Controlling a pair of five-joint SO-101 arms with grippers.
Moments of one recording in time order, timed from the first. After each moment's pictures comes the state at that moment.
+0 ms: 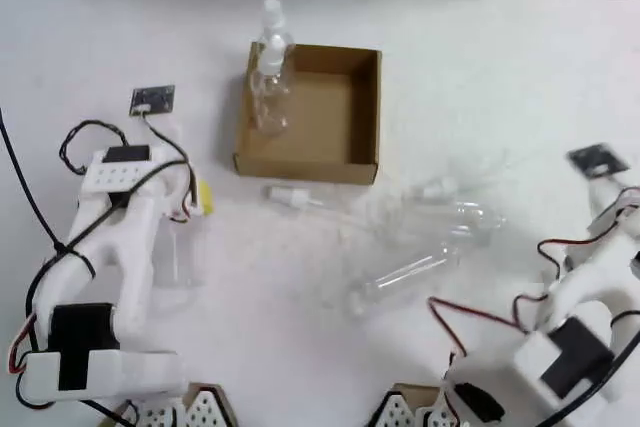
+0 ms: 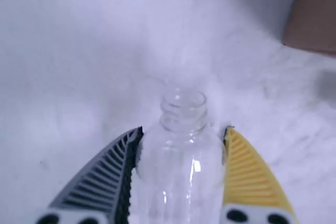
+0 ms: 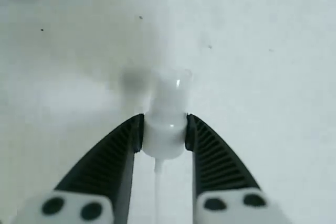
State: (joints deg) left arm -10.0 -4.1 35.8 57.9 5.8; right arm 45.3 -2.9 20.1 68.3 61.3
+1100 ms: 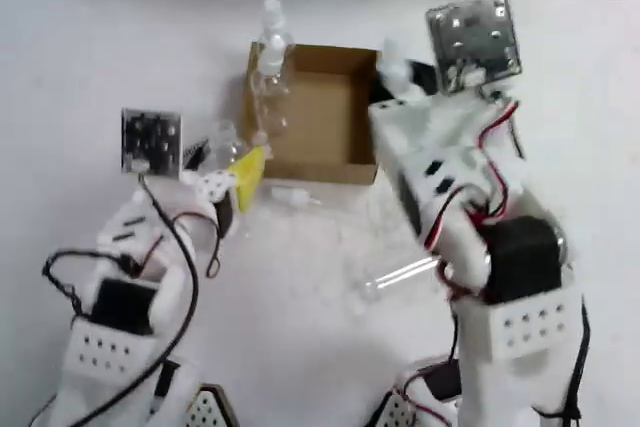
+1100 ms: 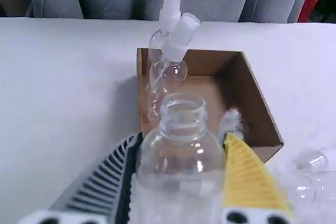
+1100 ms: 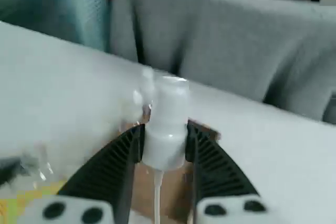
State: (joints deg) left arm 7.9 -68.6 63.8 39.9 10.0; right arm -20.7 -41.7 3.0 64.5 5.4
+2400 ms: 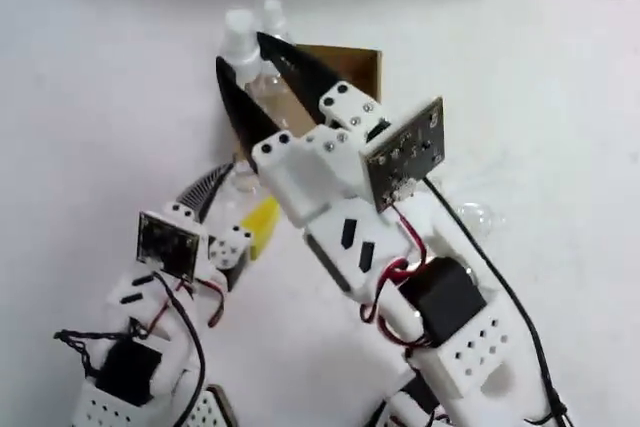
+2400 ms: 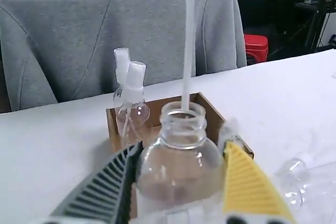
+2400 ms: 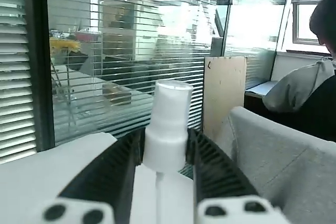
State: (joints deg) left arm 15.6 -104.0 85.1 38.5 0.3; right arm -41.8 -50.5 26.9 21.3 4.1
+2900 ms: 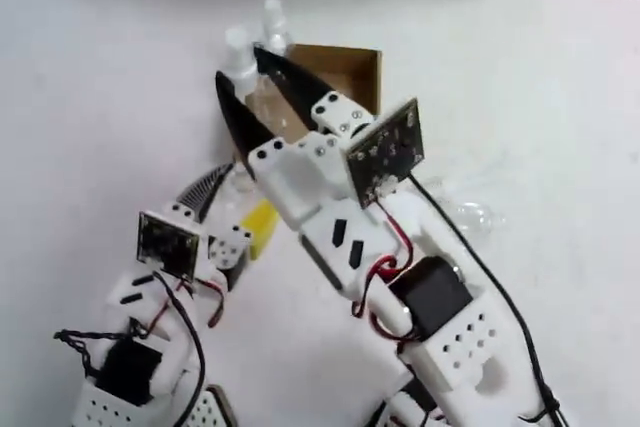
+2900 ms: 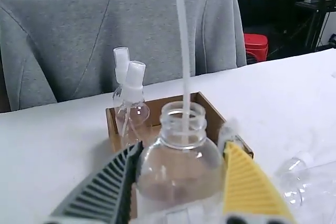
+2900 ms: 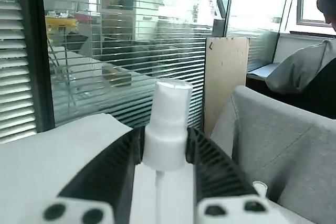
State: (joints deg) left arm 15.5 -104.0 85.1 38.5 0.3; right arm -41.8 -51.1 33.8 19.0 4.1
